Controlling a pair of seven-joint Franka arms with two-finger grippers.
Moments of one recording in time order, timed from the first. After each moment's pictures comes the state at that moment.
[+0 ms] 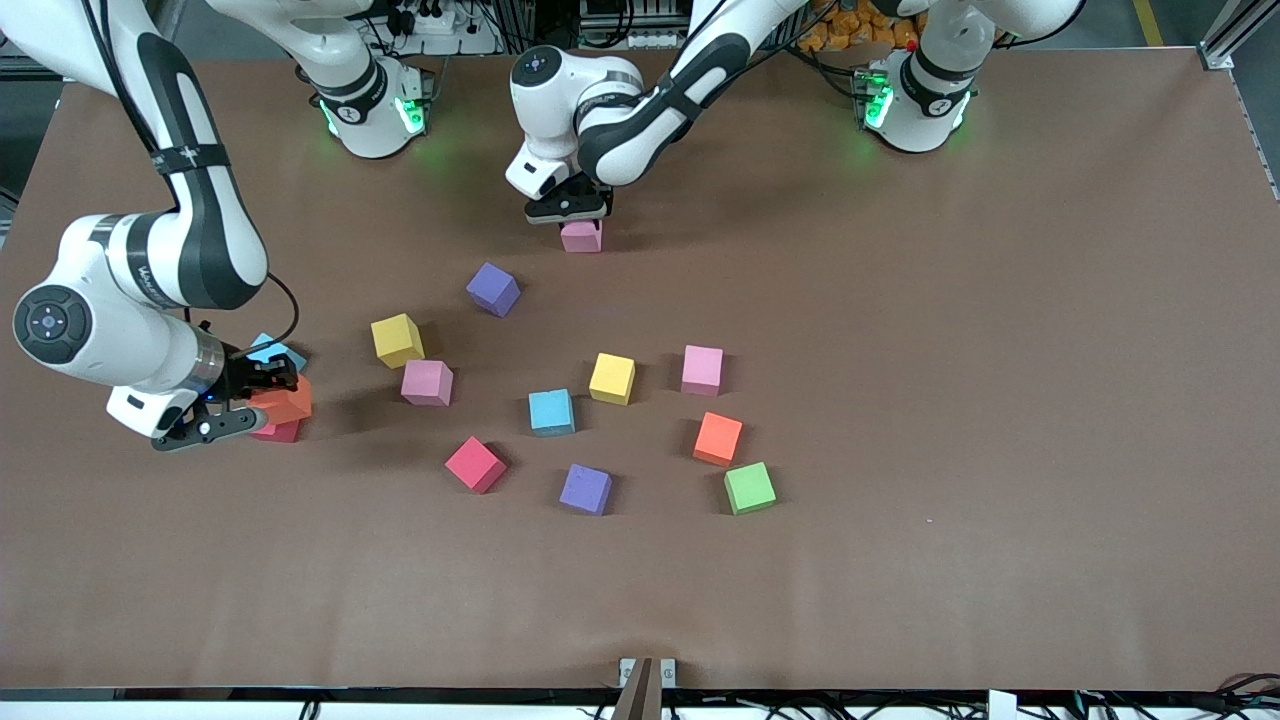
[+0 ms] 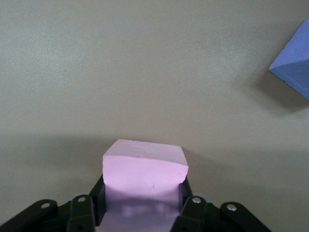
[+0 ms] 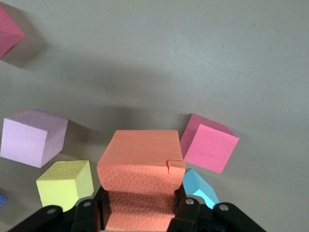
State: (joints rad) left arm -0.94 0.75 -0.36 -1.60 0.41 2.26 -1.55; right arm 0.03 0.32 -0.03 -1.87 -0.01 2.06 -0.27
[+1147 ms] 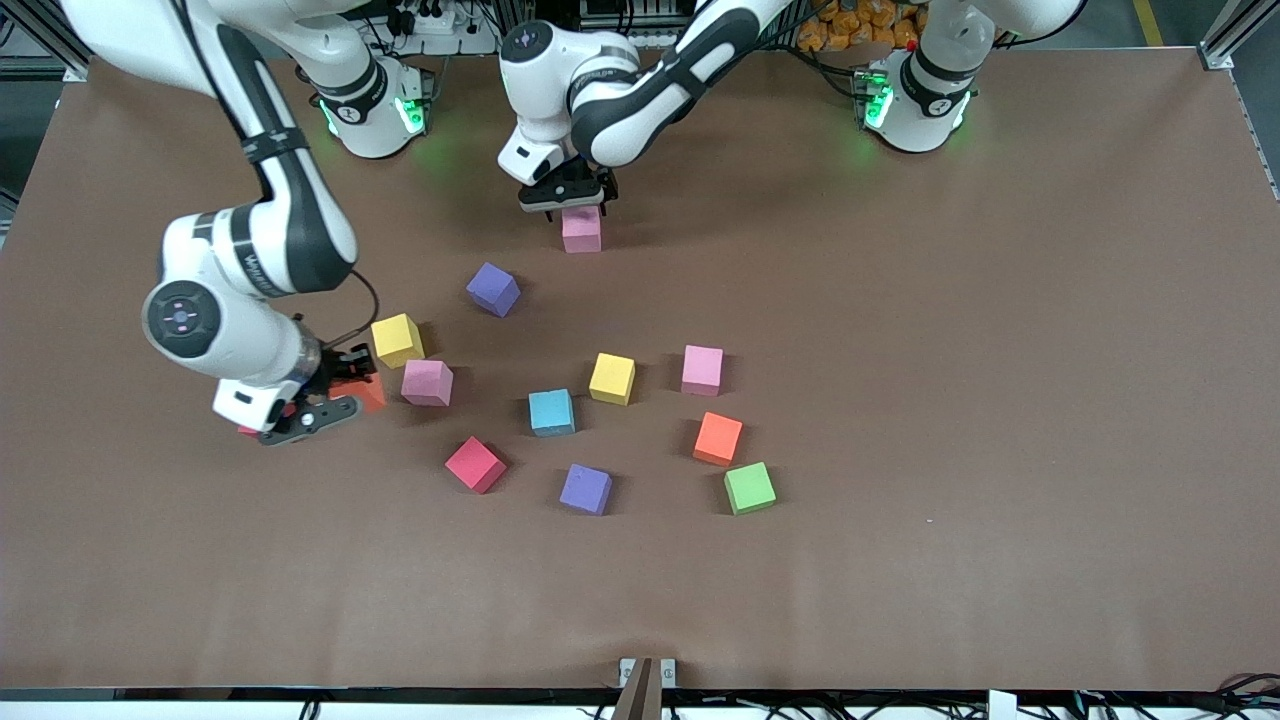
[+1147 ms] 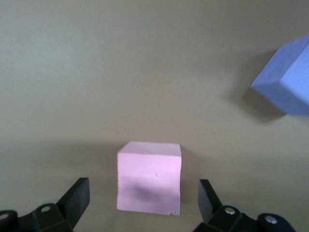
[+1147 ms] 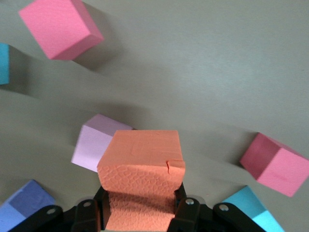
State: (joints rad) left arm -0.88 0.66 -0.42 -1.58 0.41 2.14 -1.52; right arm 0.22 0.33 -0.02 -1.87 -0.01 2.06 -0.15
